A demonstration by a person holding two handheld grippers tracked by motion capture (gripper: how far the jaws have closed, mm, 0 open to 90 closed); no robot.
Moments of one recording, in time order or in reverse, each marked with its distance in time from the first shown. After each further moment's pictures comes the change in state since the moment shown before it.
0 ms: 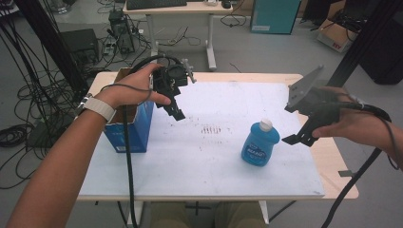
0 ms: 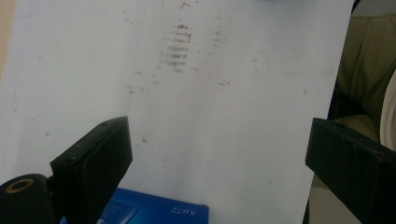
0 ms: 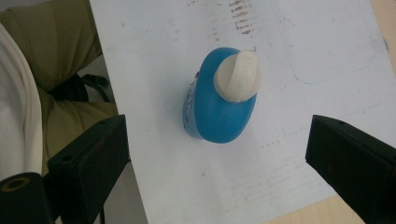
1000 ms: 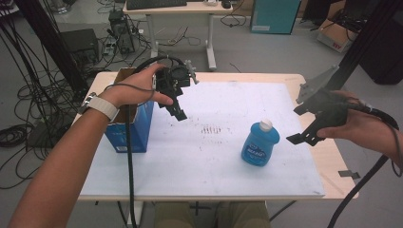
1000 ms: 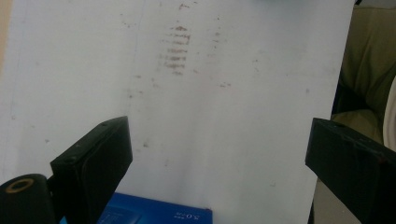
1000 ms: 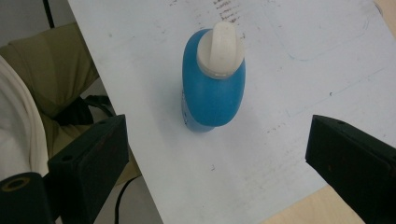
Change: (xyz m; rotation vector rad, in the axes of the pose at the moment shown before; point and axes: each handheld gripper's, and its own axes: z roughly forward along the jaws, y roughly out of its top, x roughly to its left) left arm 0.002 0.004 0.005 0.005 -0.001 0.020; right arm -0.002 -0.022 -0.001 -0.028 -0.017 0.191
